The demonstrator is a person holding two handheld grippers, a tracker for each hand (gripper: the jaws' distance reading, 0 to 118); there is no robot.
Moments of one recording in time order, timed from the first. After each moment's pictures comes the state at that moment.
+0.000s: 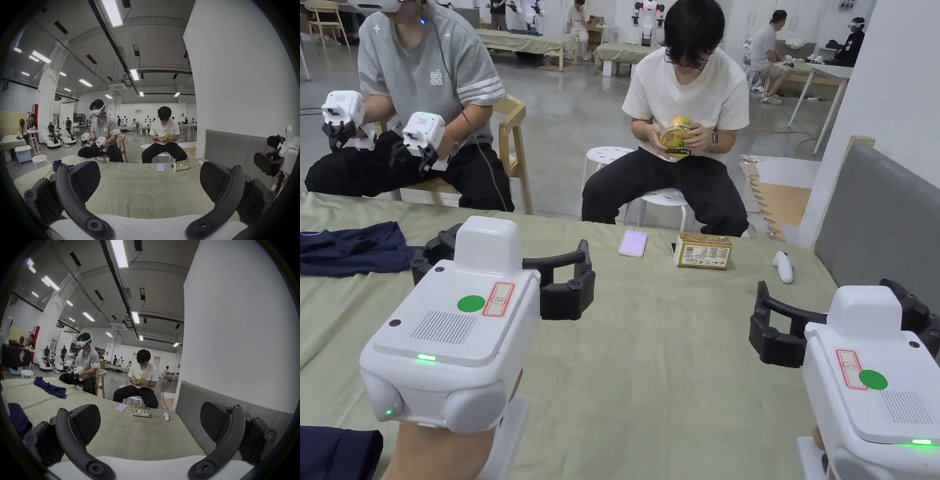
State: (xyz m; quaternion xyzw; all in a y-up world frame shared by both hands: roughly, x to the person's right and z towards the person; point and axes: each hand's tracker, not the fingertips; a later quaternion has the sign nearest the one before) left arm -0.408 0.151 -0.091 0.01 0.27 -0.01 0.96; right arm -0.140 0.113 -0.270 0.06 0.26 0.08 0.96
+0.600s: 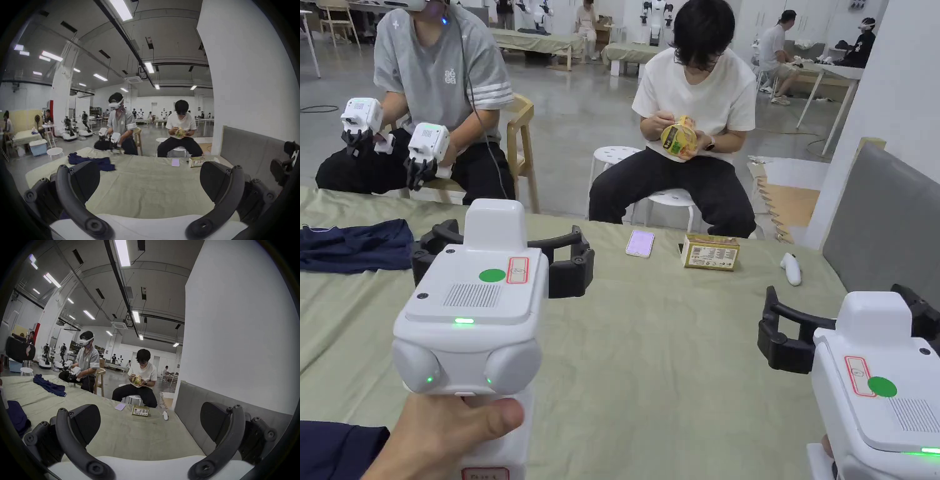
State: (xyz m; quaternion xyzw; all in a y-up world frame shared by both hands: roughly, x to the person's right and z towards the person) left arm -0.413 0.164 -0.106 -0.03 0.37 0.01 0.93; right arm -0.140 0.110 -0.271 0.06 0.26 0.08 0.96
